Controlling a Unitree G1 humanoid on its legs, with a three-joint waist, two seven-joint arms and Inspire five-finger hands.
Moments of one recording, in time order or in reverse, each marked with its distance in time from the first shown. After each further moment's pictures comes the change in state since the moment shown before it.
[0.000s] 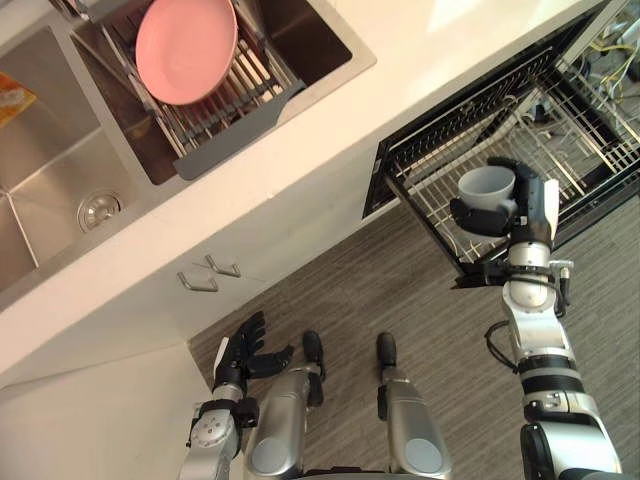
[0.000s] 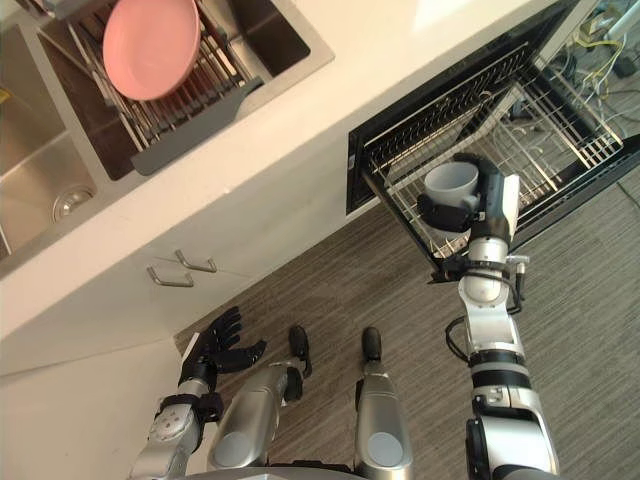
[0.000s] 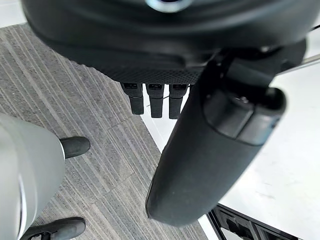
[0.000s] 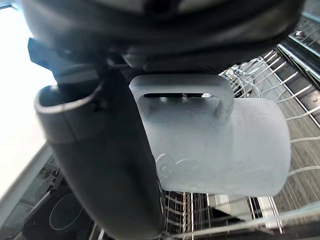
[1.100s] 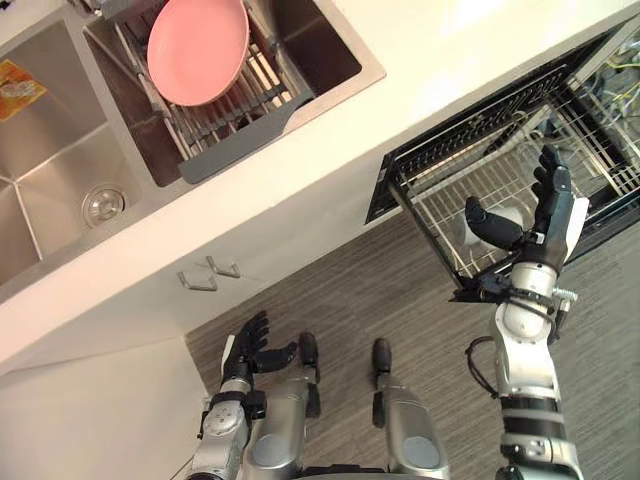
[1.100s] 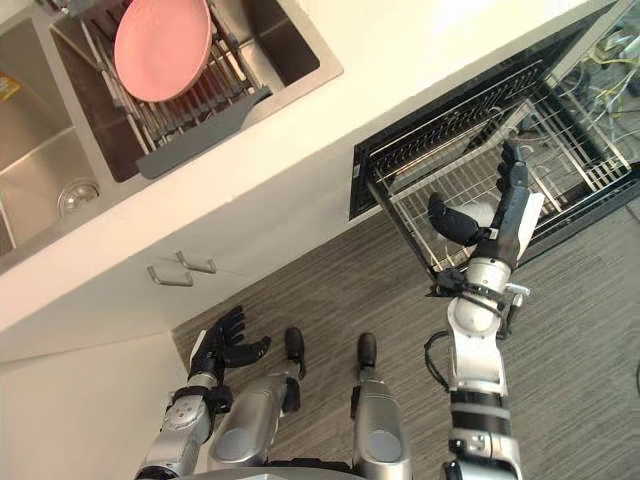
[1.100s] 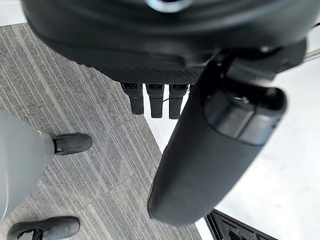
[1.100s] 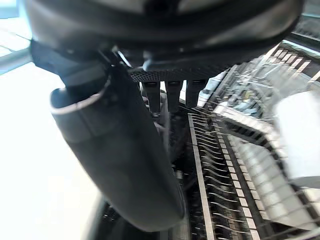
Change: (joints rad) left arm -0.056 -0.034 0.020 0.126 0.037 0.005 0.032; right arm 0.307 0.268 -0.070 -0.483 0.004 0.001 -0.065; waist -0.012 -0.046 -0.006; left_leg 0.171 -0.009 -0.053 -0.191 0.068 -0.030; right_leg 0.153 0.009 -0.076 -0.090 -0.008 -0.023
